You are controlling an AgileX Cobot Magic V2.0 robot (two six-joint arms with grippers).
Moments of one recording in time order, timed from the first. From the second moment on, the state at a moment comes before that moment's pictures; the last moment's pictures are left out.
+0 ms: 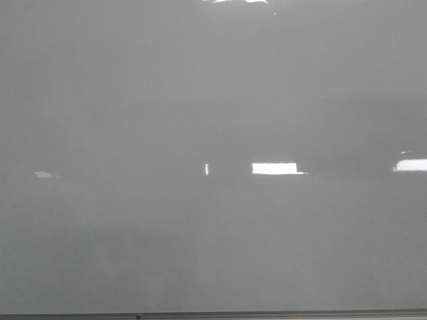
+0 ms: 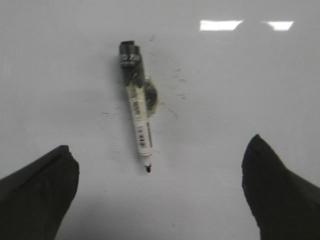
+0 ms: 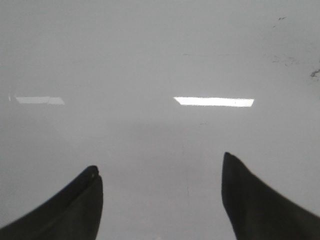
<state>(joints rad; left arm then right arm) 0.11 0.80 -0.42 0.00 0.17 0.01 0.07 0.19 -0.29 0.12 0.29 -0.04</state>
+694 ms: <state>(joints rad) 0.13 1.41 -0.51 0.01 -0.21 0.01 0.07 0.19 -0.29 0.12 0.29 -0.04</state>
